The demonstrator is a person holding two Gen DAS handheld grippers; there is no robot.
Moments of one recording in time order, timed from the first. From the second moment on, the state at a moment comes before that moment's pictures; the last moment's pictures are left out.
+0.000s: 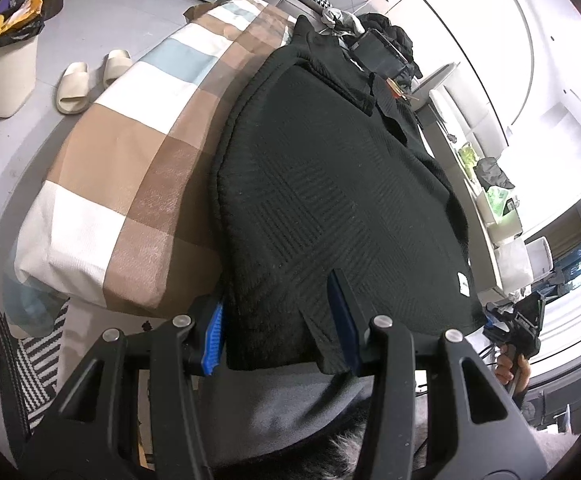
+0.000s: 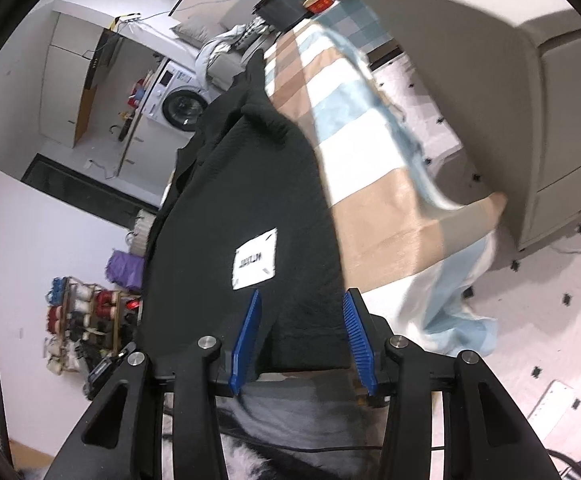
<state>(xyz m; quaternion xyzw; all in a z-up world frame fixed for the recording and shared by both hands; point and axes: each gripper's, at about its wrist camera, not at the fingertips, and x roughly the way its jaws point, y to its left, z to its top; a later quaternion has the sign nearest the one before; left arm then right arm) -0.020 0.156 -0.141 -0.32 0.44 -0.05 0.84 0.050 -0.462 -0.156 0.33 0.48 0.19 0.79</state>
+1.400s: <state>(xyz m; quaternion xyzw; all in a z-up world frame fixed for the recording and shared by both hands) -0.121 0.182 -0.001 -0.33 0.14 -0.13 0.93 -0.031 -0.441 -0.025 0.23 0.21 0.36 0.88</state>
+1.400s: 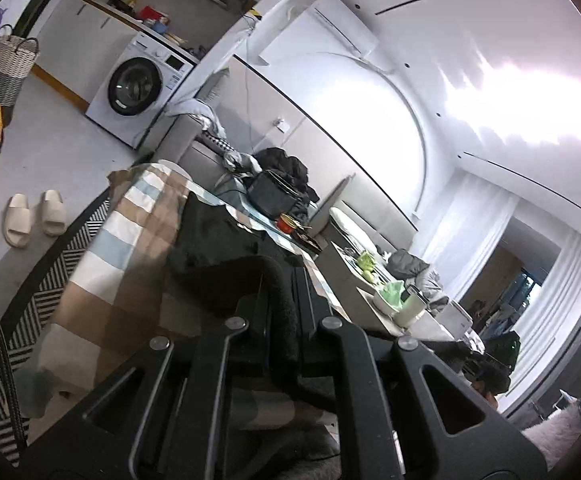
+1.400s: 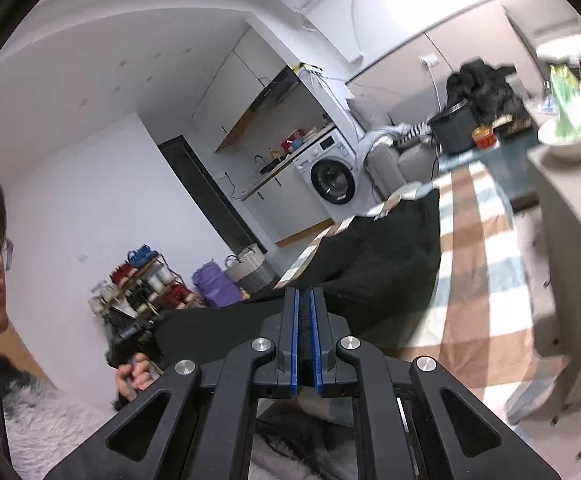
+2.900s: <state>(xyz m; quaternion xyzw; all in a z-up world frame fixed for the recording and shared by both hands) 0.120 0.232 -0.119 -0.41 0.36 0.00 0.84 0.208 -0.406 -0.127 0.34 0.45 0.21 0.80</state>
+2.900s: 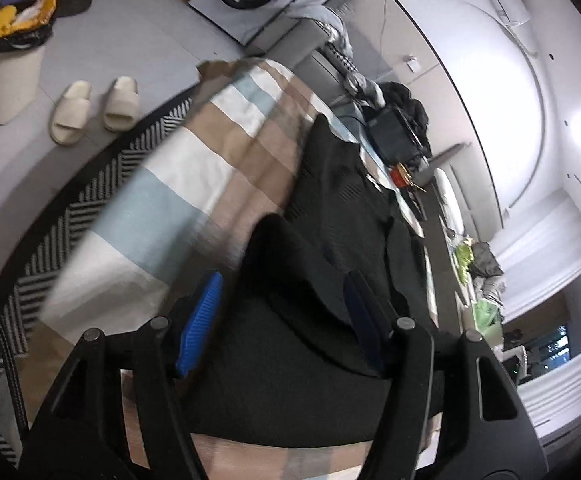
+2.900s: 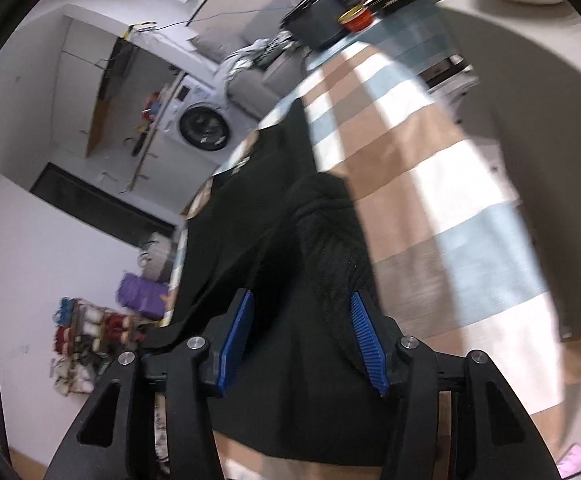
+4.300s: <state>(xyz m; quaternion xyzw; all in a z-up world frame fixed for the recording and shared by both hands) 0.169 0.228 -0.133 -0.43 0.38 -0.02 0.82 0.212 -0.398 -0.127 0.36 0.45 0.20 0.79</state>
